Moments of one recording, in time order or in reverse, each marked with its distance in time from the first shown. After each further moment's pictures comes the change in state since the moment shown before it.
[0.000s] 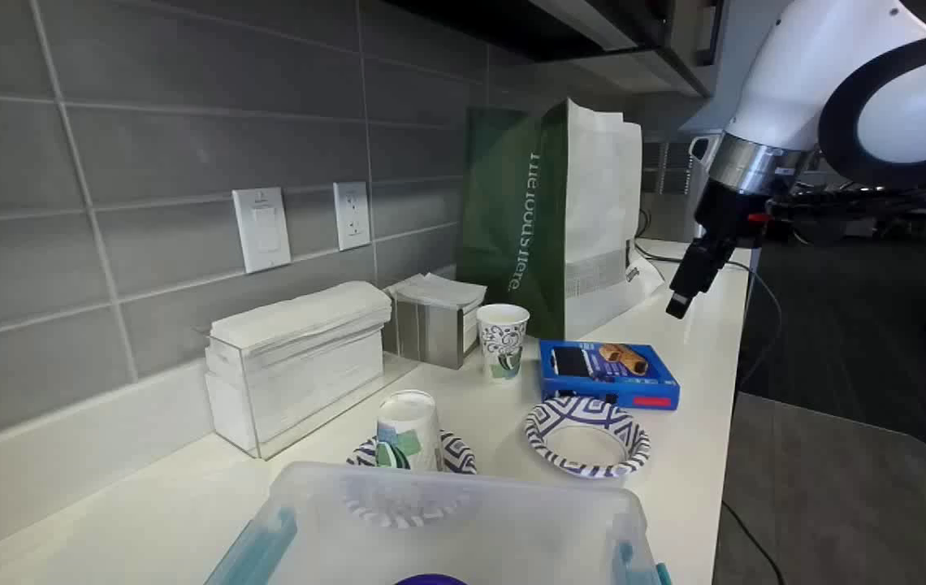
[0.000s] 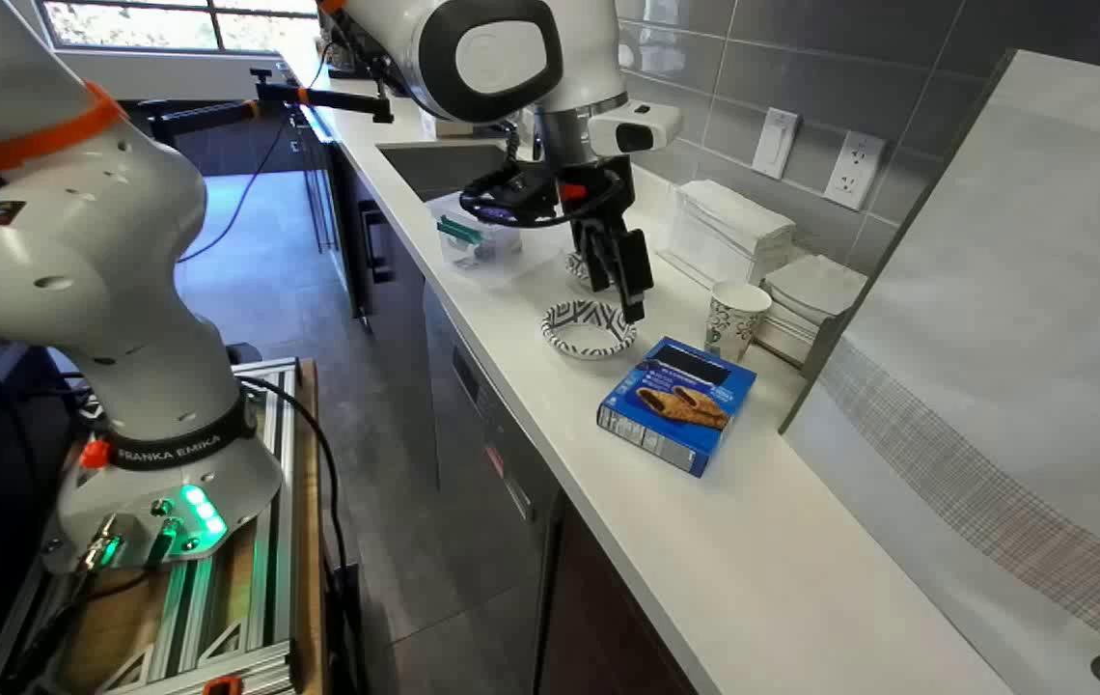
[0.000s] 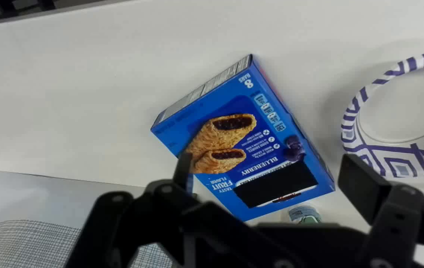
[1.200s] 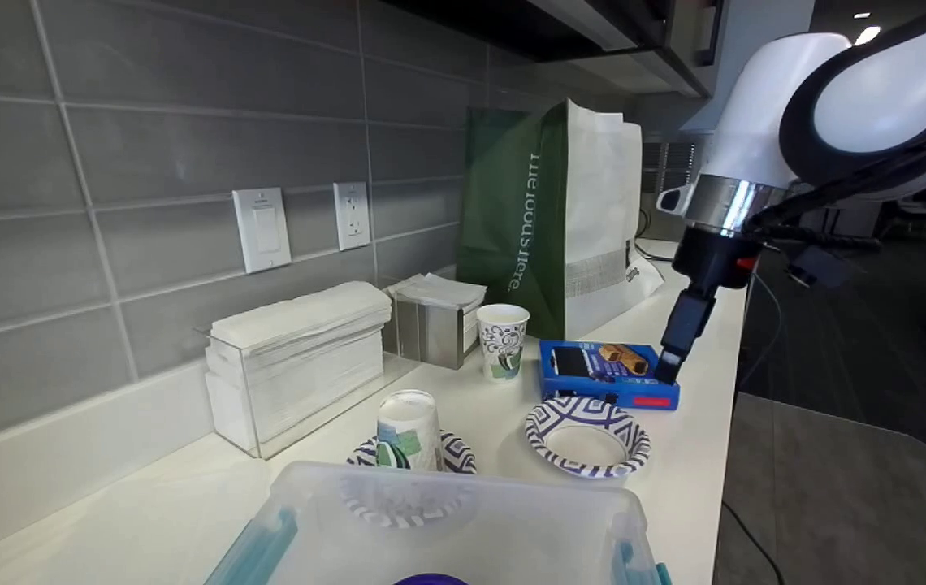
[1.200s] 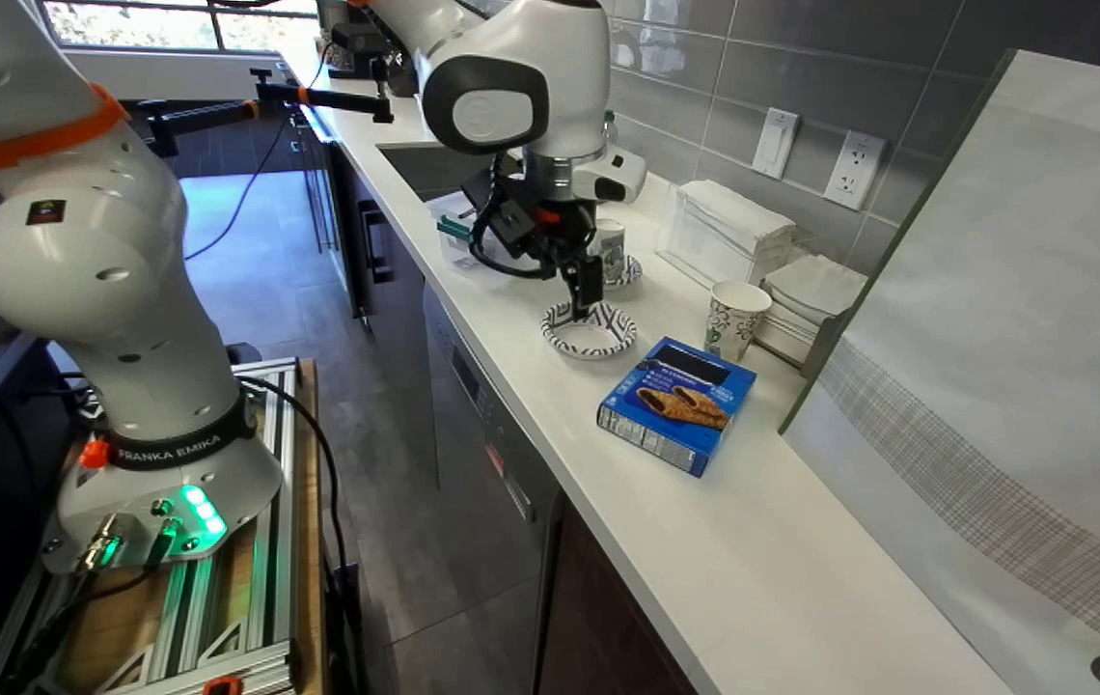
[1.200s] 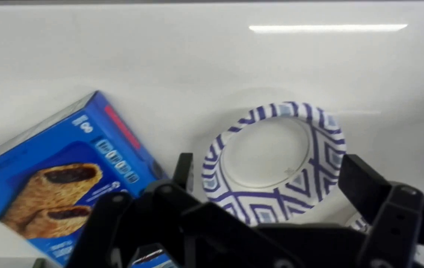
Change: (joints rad) arm 0.246 0.085 -0.093 -0.016 0.393 -0.034 -0.287
